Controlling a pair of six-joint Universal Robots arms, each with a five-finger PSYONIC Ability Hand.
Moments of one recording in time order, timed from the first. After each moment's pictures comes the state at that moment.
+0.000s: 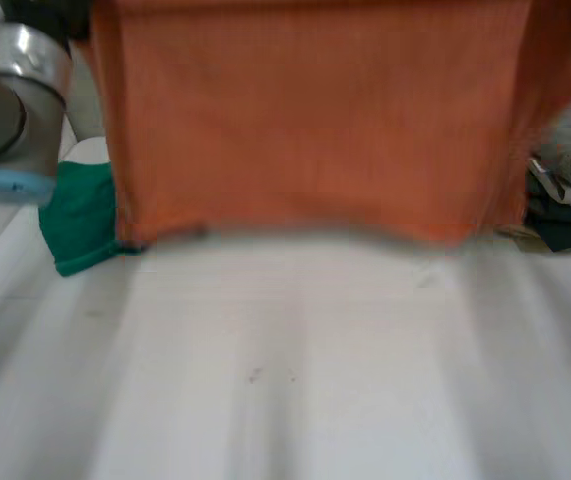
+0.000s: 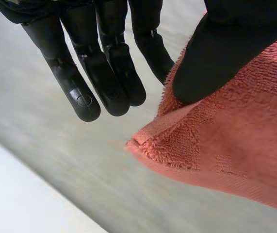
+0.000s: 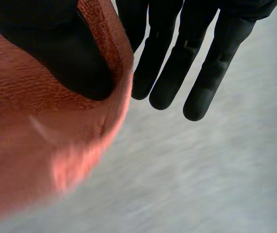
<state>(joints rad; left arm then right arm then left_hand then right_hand) 4.44 -2.06 -0.97 3.64 -1.51 3.84 1.78 -1.15 0.97 -0.39 1.59 2.24 1.12 1.20 1.19 1.20 0.99 1.12 1.18 1.19 1.20 0.99</state>
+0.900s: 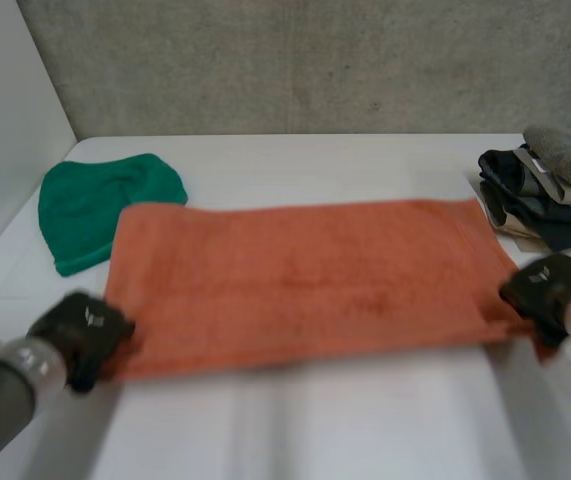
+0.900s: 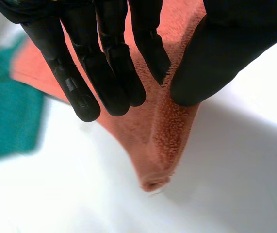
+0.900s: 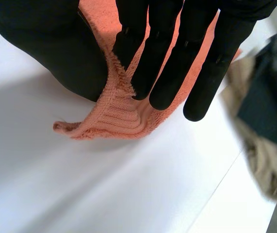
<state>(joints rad) 4.49 -1.66 -1.94 2.92 -1.52 3.99 1.64 -1.34 1.72 0.28 1.46 2.21 1.12 1.20 1.19 1.20 1.00 1.12 1.18 1.19 1.20 1.00</state>
